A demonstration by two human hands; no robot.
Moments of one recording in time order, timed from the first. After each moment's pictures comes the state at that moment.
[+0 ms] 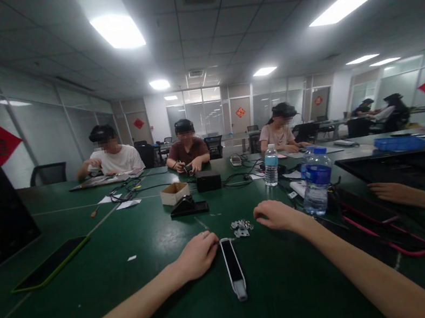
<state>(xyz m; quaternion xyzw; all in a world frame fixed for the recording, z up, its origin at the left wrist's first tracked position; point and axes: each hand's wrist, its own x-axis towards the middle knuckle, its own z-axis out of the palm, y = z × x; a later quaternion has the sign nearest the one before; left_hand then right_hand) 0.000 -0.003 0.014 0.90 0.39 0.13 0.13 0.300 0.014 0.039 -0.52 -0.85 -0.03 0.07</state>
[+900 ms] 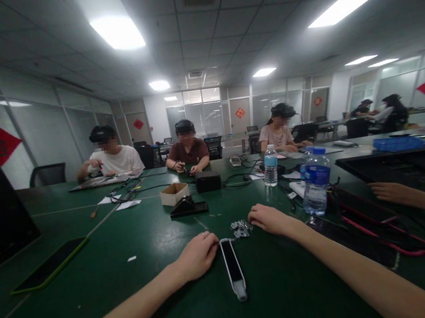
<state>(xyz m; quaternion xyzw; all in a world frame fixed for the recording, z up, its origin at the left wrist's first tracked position) -0.001 0.003 0.007 0.91 0.37 0.14 0.12 0.292 0.028 0.013 -0.50 -0.86 -0.04 0.06</state>
